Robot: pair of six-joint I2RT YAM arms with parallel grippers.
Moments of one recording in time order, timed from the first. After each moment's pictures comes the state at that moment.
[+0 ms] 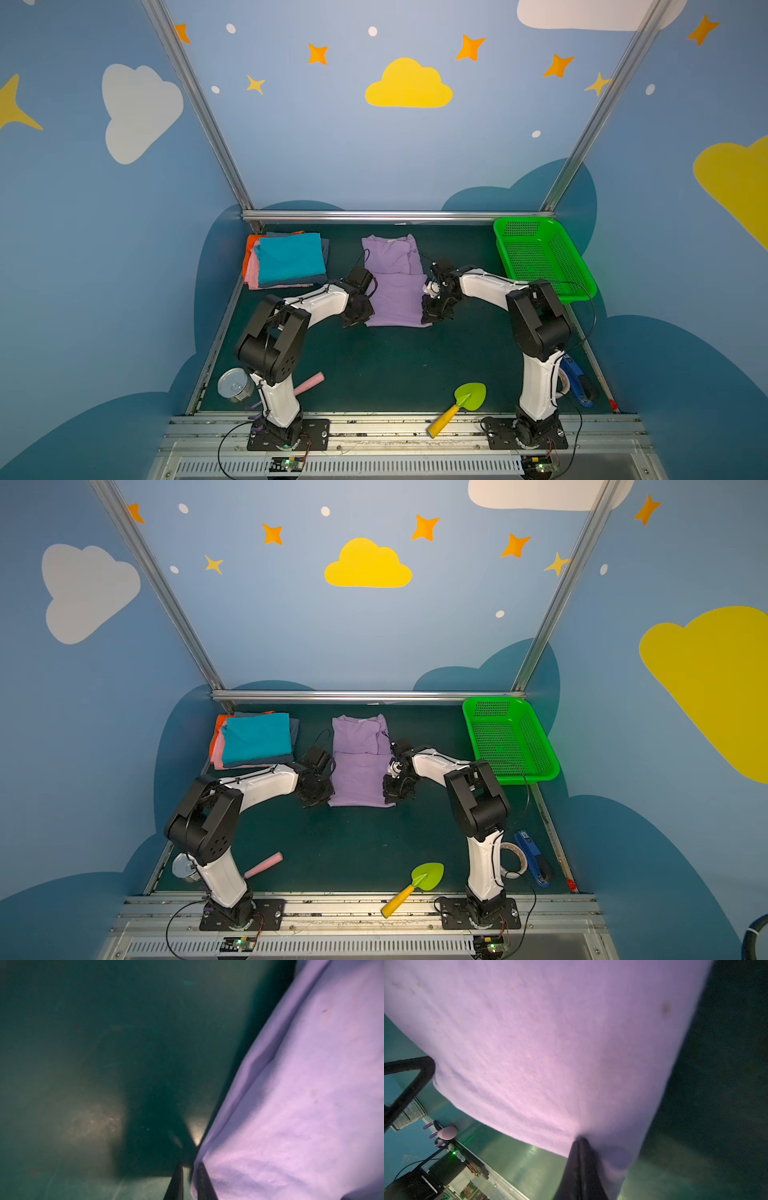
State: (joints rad) left arm -0.46 1.77 1.02 -0.52 0.04 -0.89; right arm 0.53 1.98 1.30 -0.74 -0.44 0.44
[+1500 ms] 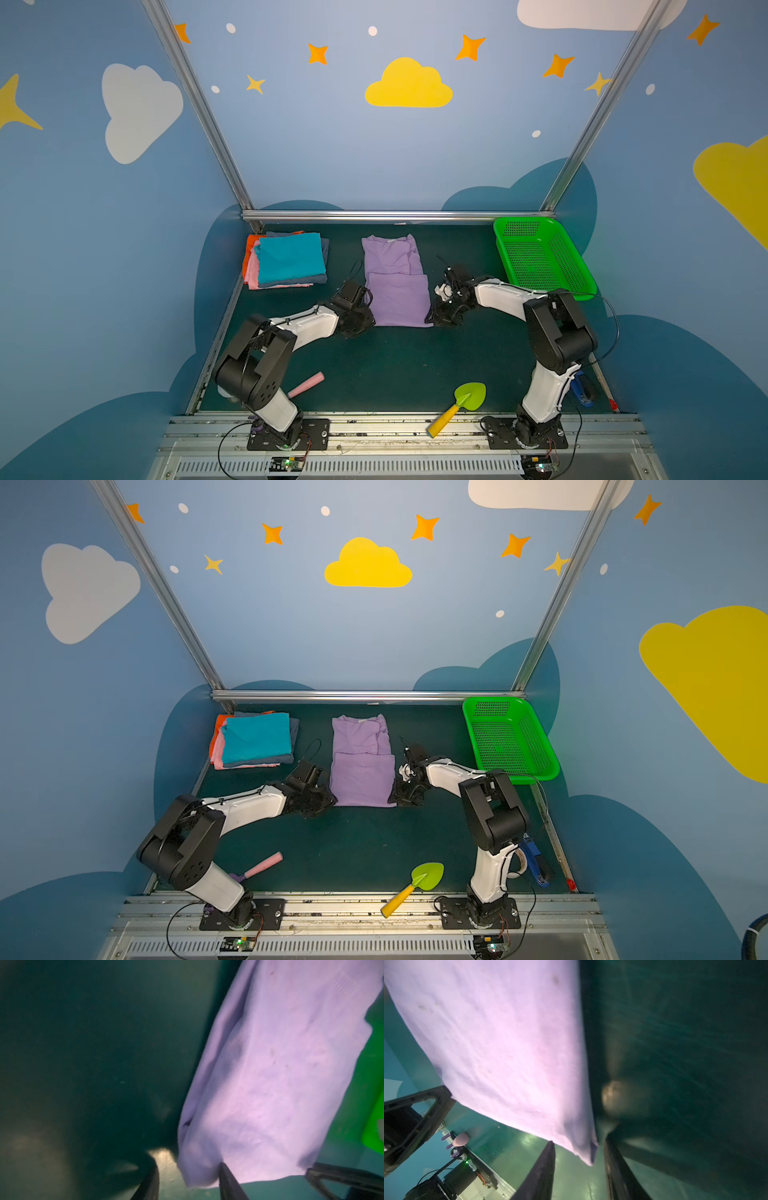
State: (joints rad) left arm -0.49 1.63 0.80 -0.22 0.13 -0.97; right arm 0.49 1.86 1.12 -0.57 -0.47 0.53
